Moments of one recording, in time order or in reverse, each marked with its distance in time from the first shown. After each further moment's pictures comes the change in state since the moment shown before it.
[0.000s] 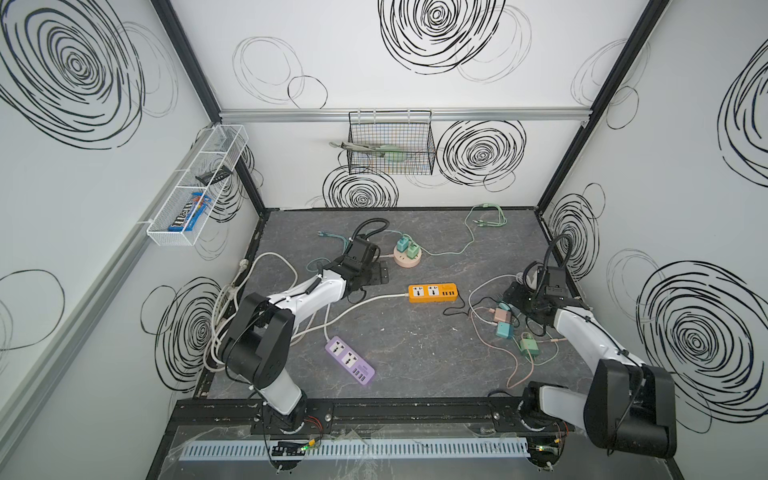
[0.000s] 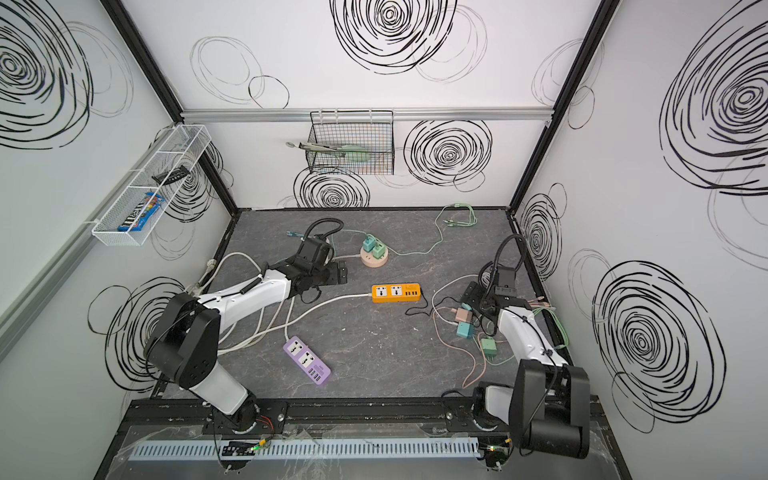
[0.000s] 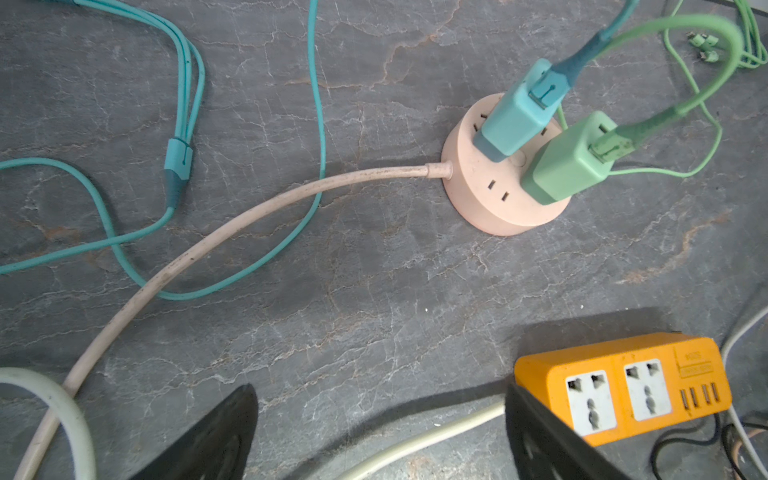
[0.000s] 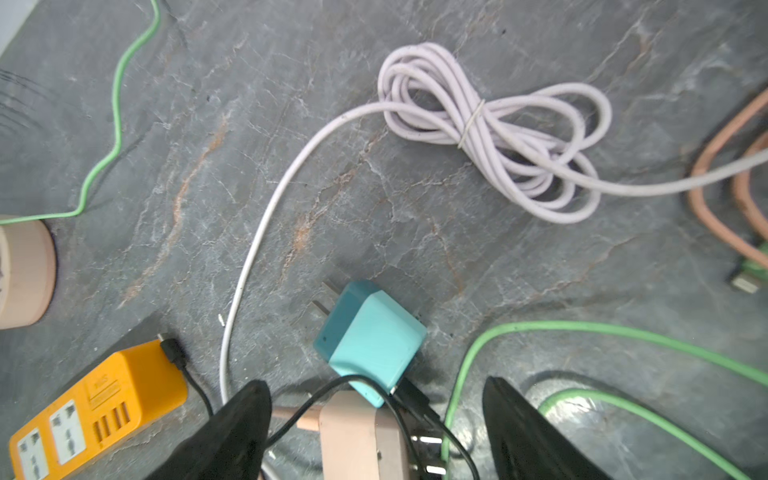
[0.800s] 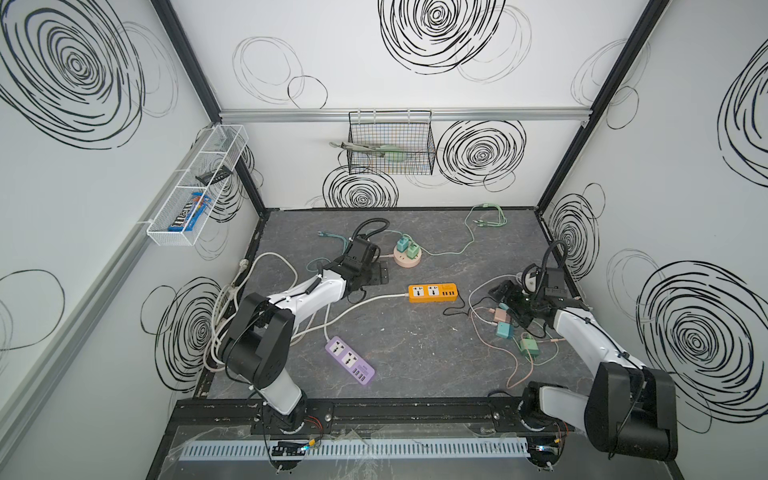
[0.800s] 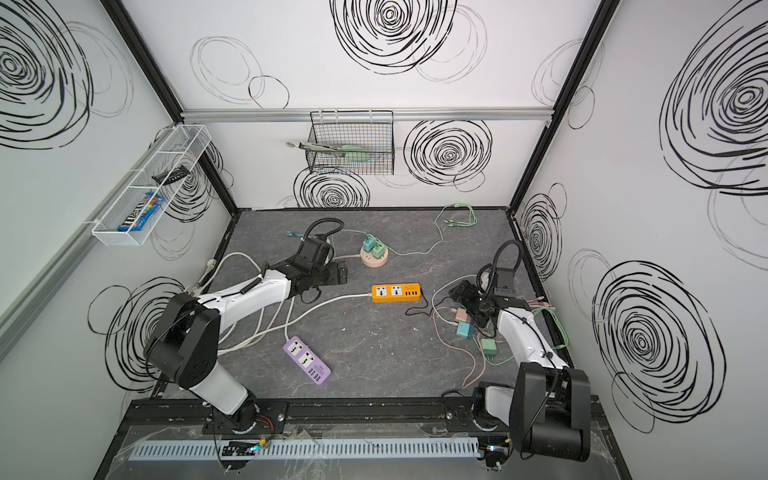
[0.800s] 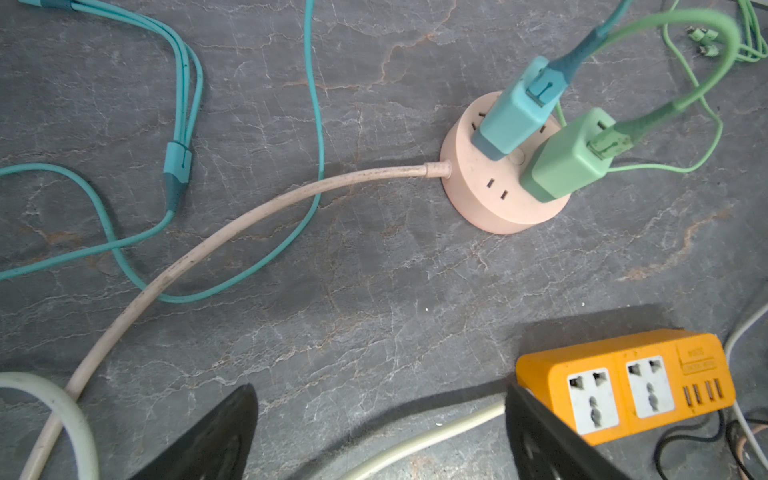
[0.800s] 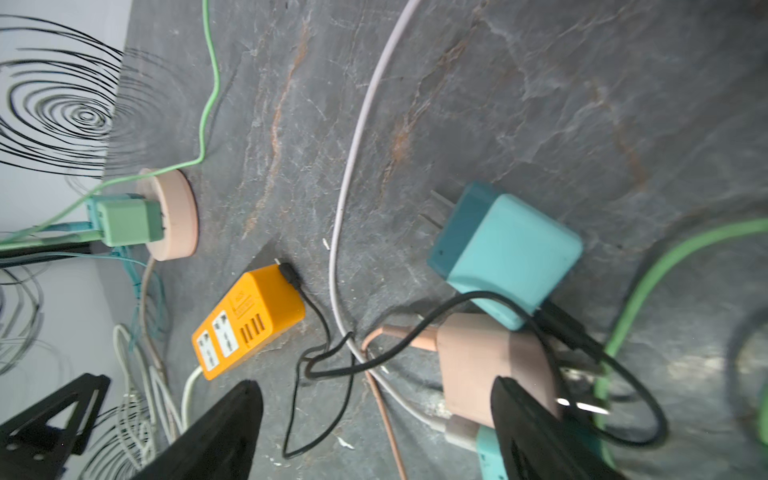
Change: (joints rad) left arm 0.000 0.000 0.000 0.000 0.001 0.014; right arm 0.017 0.009 -0.015 -0.004 -0.330 0.224
